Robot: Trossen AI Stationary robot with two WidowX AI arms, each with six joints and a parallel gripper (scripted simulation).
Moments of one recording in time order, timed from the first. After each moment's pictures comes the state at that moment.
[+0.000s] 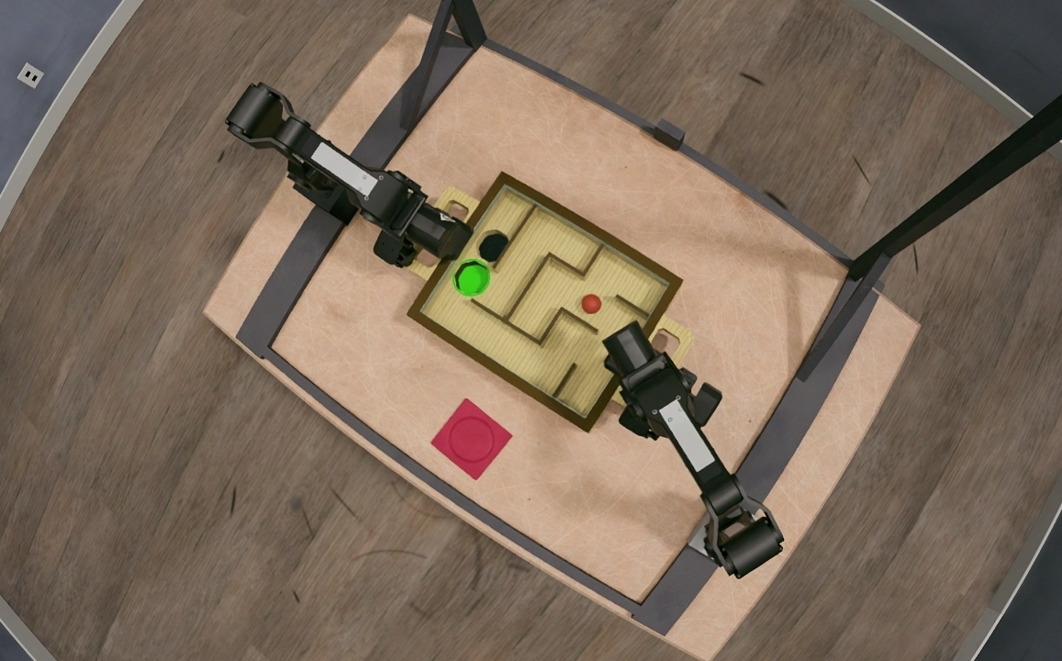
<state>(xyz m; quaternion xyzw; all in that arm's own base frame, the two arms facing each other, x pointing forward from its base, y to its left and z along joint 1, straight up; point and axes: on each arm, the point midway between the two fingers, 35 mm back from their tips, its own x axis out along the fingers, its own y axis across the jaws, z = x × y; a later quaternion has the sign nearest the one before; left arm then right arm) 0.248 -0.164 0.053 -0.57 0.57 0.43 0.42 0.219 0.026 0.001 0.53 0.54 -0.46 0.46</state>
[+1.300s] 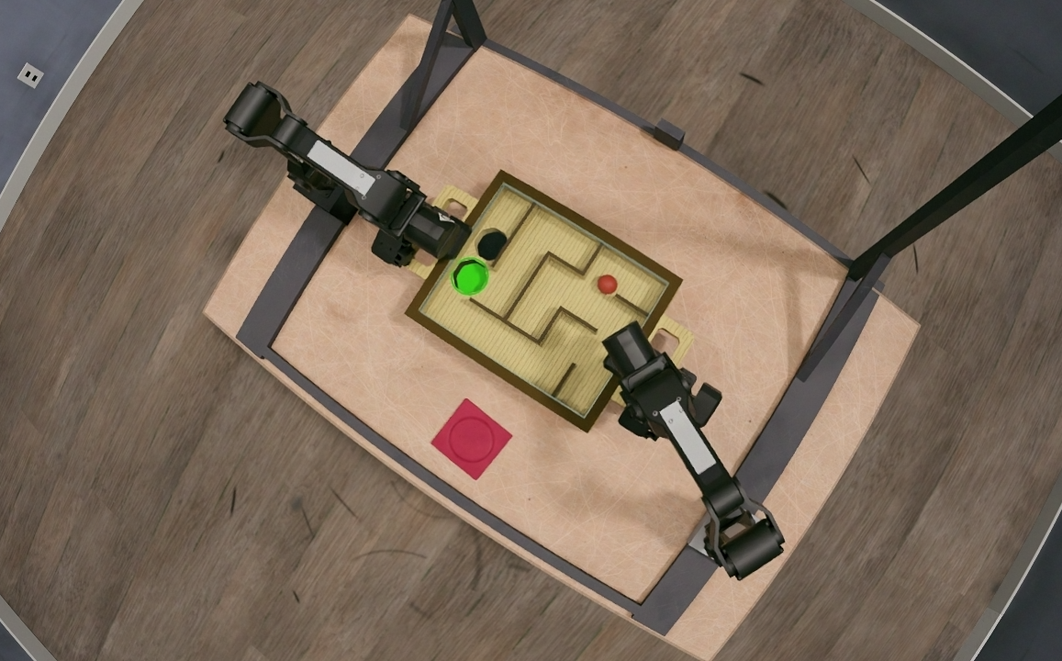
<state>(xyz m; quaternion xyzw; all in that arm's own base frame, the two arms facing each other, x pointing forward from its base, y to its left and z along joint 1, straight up) 0.248 -0.163 0.059 -0.57 0.56 0.42 0.42 0.219 0.026 0.013 0.53 0.54 -0.46 0.46</state>
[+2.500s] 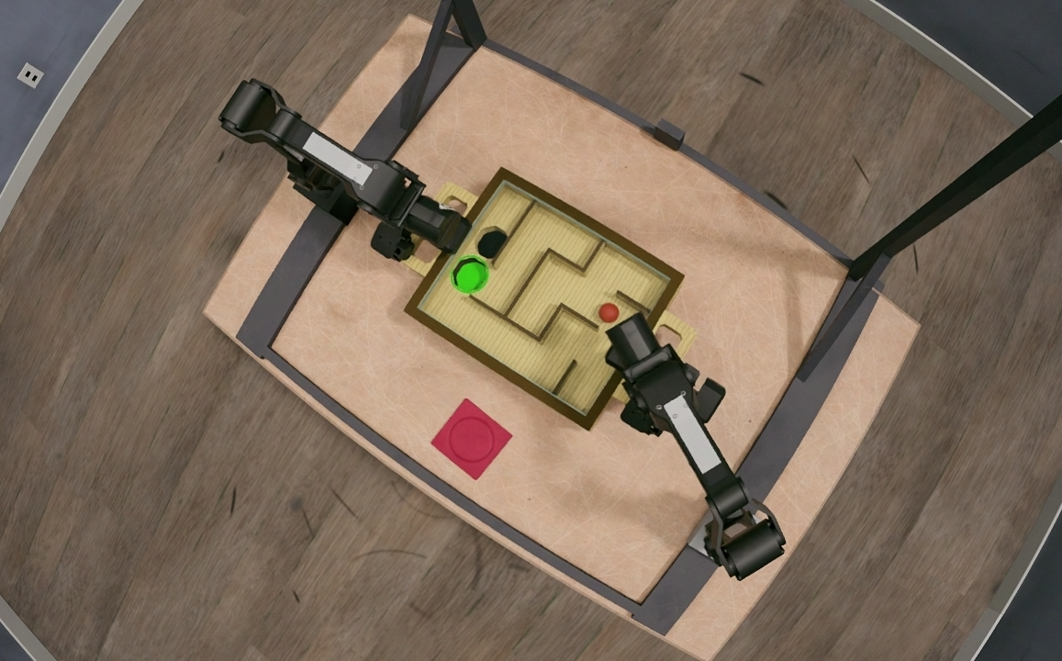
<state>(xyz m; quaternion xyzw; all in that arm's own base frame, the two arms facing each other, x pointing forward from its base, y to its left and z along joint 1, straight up) 0.249 -0.169 0.079 -0.56 0.56 0.44 0.42 0.218 0.029 0.019 0.53 0.53 -0.46 0.48</state>
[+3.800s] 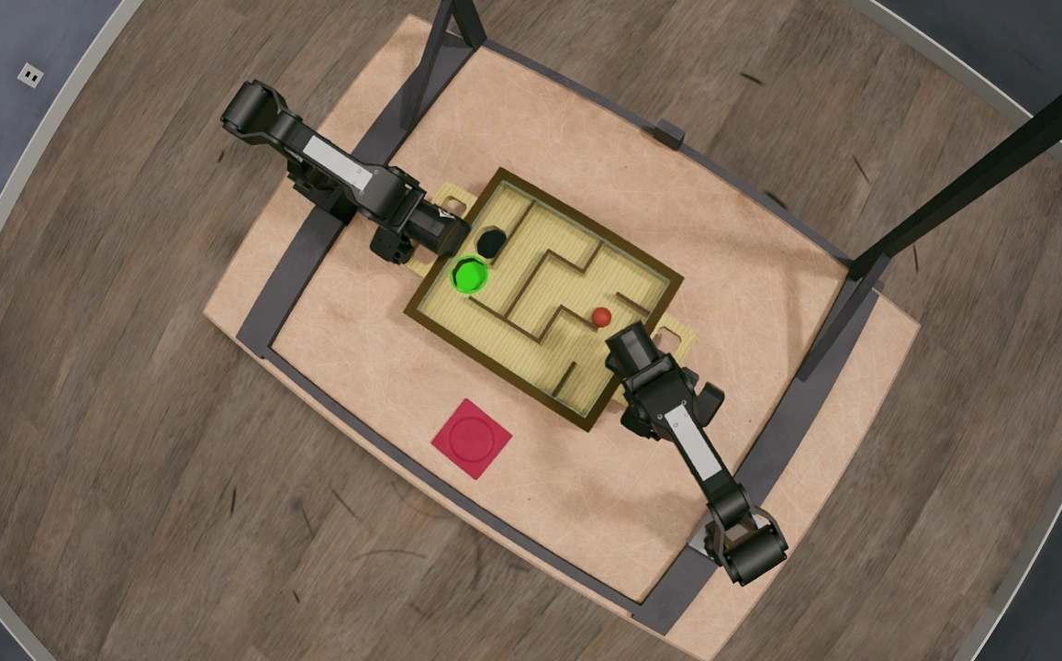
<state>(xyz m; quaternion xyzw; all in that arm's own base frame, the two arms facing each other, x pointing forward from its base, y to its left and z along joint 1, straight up) 0.247 -0.165 0.072 -0.57 0.56 0.42 0.42 0.220 0.027 0.026 0.53 0.54 -0.46 0.46</state>
